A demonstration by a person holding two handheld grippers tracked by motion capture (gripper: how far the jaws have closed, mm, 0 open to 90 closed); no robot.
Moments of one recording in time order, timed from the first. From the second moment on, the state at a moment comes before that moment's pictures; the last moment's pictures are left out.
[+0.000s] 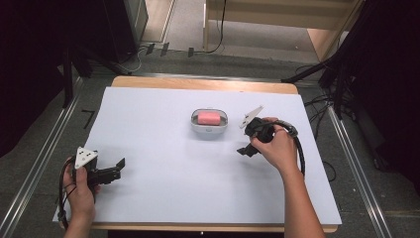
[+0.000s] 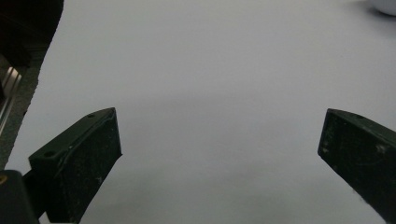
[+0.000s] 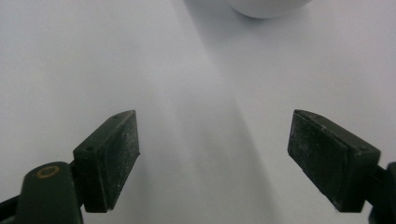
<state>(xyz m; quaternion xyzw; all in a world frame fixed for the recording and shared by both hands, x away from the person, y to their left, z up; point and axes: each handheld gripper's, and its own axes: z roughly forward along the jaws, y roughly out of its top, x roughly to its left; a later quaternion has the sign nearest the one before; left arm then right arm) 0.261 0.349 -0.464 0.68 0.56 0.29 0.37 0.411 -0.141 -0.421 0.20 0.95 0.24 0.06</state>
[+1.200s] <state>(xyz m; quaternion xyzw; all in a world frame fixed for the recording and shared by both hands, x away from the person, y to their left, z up) 0.261 0.348 -0.464 0.69 0.55 0.29 0.37 0.368 -0.194 -0.454 0.28 0.91 0.31 0.09</state>
